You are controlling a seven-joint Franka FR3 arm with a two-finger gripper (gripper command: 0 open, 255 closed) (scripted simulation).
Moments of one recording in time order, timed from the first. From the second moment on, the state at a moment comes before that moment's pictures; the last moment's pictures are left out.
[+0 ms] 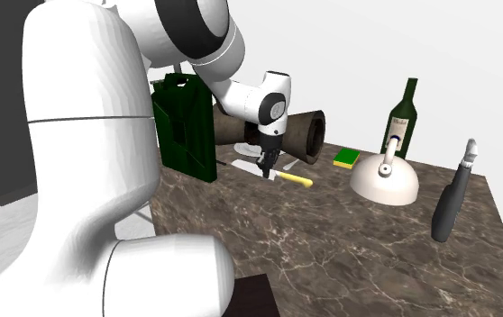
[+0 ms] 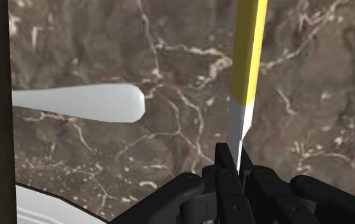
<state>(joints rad) -0.02 0.31 -0.60 -2.01 0.35 2.30 -1.58</state>
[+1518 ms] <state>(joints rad) 0.02 0.17 -0.64 -1.89 0.22 2.06 -1.48</state>
